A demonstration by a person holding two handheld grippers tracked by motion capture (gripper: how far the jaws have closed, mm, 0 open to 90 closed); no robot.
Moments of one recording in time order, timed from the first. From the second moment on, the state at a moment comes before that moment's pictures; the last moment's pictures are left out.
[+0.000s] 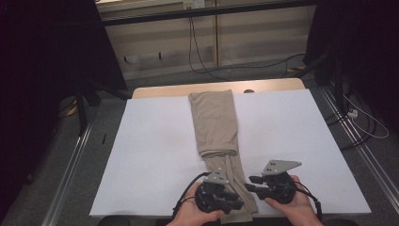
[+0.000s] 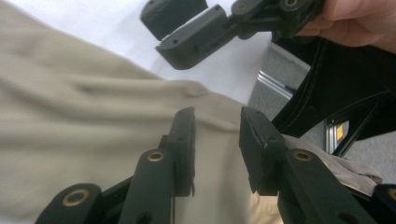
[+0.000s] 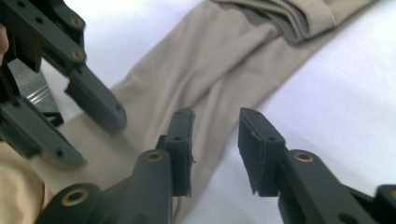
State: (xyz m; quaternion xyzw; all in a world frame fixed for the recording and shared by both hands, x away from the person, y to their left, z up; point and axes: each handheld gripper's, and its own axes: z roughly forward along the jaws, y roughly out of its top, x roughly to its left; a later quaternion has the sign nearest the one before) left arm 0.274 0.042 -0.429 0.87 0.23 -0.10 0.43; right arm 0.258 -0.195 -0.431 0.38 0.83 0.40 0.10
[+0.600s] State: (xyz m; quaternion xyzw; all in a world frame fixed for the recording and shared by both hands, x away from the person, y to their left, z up) left arm 0.285 0.076 -0.439 0.88 0.21 0.01 0.41; right arm 0.292 -0.149 -0.443 0.35 0.86 0.36 0.11
